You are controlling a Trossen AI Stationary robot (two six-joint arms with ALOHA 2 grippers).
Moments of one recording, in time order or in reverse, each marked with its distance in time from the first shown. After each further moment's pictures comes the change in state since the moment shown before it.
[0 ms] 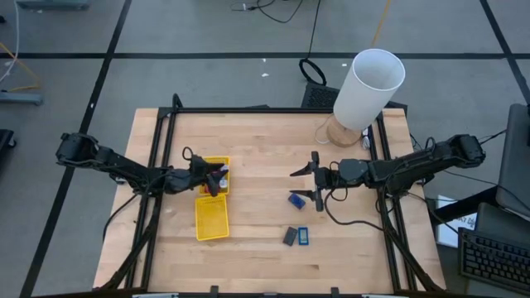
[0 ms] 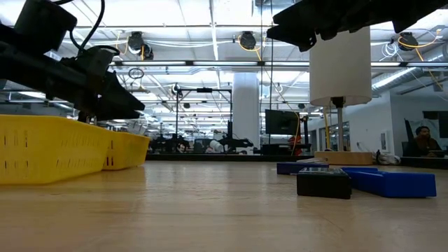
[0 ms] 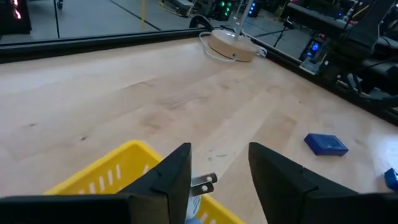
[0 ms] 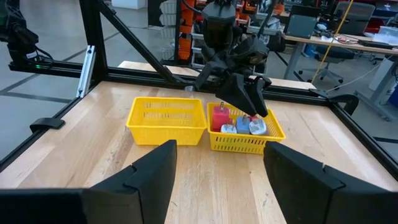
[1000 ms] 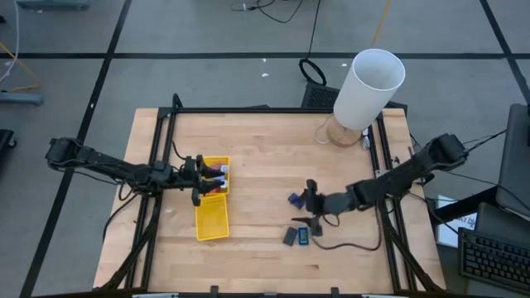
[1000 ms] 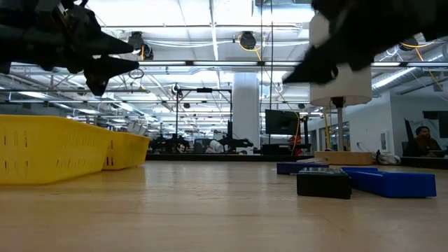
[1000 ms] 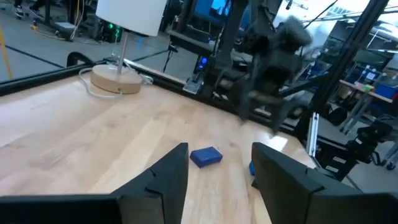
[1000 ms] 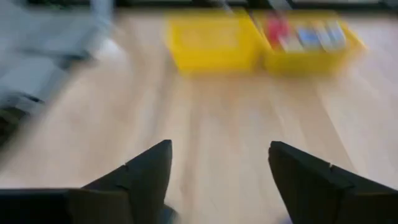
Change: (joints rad) left arm -0.003 -0.340 0.000 -0.046 0.391 0.194; right arm 0.241 0.243 0.001 -0.067 0.185 0.251
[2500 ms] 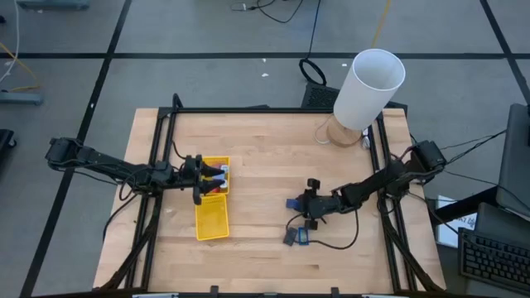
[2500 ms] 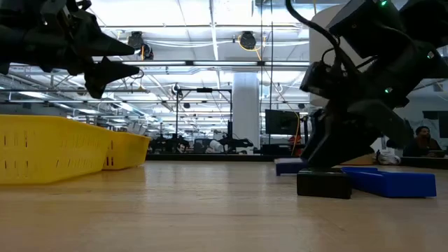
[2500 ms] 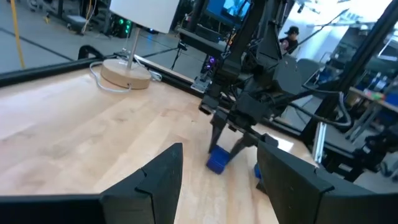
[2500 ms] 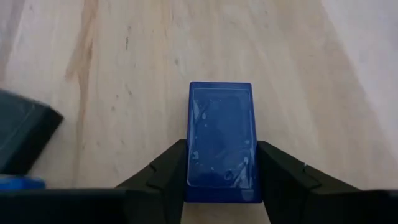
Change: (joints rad) left arm 0.001 0.000 0.000 -0.017 -0.036 -0.049; right arm -0.072 0.237 -0.006 -0.115 0.068 0.064
